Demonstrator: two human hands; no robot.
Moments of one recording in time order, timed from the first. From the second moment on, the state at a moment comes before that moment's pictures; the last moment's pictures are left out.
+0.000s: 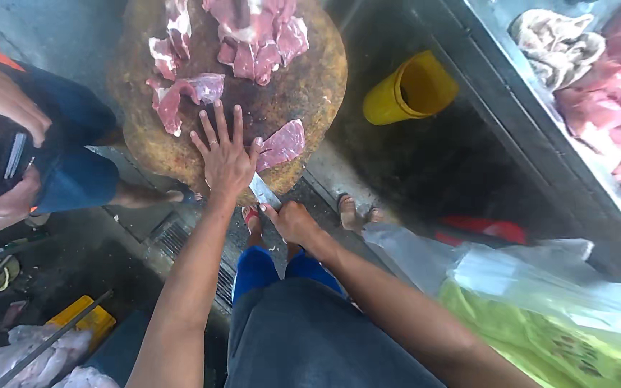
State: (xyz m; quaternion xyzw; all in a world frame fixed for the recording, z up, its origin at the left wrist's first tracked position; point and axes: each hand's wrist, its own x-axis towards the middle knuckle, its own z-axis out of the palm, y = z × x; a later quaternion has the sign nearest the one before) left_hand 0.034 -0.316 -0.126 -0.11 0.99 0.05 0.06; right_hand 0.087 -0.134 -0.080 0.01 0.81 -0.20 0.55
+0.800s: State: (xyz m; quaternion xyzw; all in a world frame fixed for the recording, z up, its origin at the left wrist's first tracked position) left_hand 0.055 -0.331 -0.123 -0.15 0.98 0.04 0.07; right_hand 0.097 -0.142 -0.079 -0.01 0.79 -0.21 0.58
